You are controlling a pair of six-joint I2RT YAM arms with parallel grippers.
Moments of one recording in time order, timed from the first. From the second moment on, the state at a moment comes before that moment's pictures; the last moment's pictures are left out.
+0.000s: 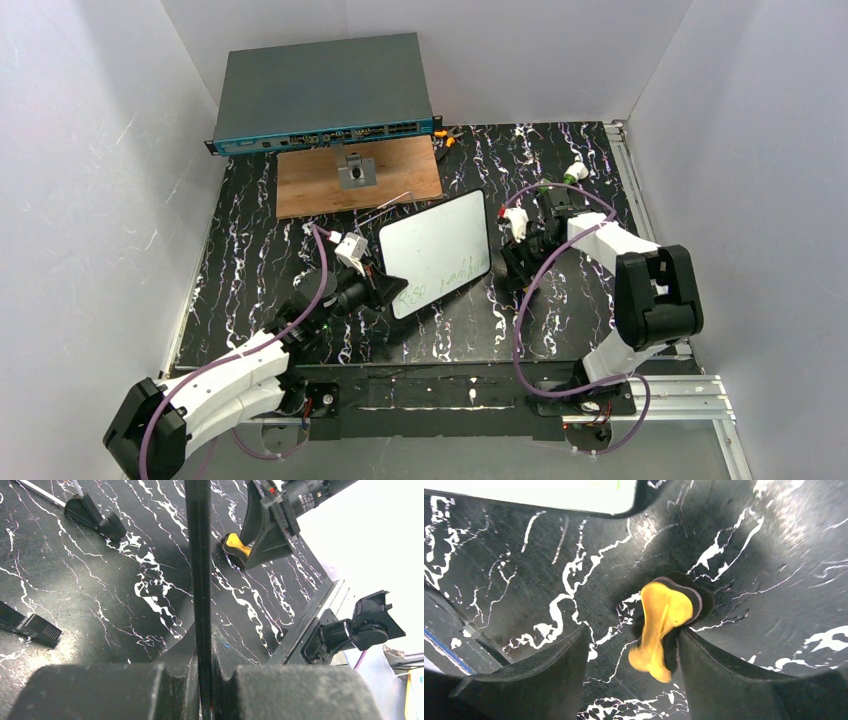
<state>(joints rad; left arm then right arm) -0.72 0.81 0.28 0.34 0.15 -0.55 0.23 1.58 0.97 -0.72 -0.49 -0.50</state>
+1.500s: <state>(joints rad) -0.72 0.84 0.27 0.38 0.18 -0.58 0.06 1.38 0.99 -0.68 -0.51 -0.47</state>
